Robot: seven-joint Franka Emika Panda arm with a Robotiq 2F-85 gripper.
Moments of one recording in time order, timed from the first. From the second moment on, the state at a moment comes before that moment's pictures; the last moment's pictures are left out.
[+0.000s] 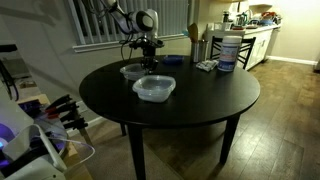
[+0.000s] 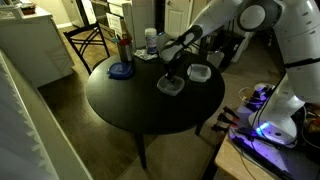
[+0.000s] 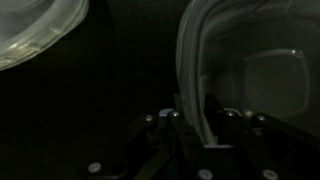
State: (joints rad) arm 0.09 0.71 -0.05 -1.68 -0.11 2.10 0.10
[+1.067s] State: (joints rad) arm 0.13 0.41 -0.06 -1.90 -0.30 2.00 0.10
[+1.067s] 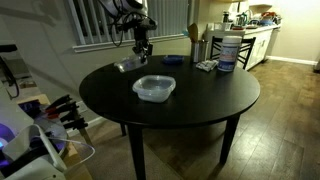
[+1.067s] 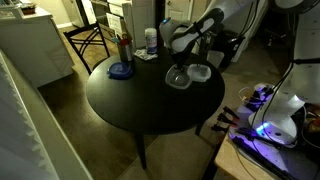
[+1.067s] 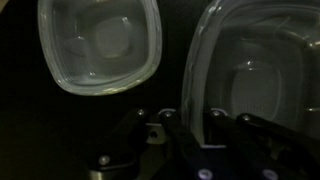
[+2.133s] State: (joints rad) arm -0.05 0.15 -0.17 -2.13 -0.53 1.96 0.11
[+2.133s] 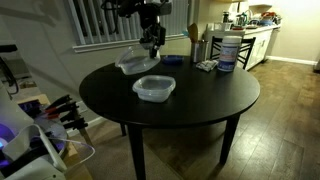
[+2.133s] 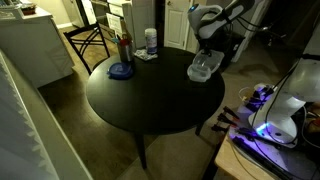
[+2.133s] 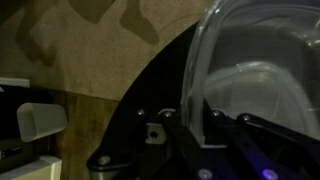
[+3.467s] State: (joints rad) arm -0.05 0.37 -0.15 -1.99 -0.68 2.10 0.23
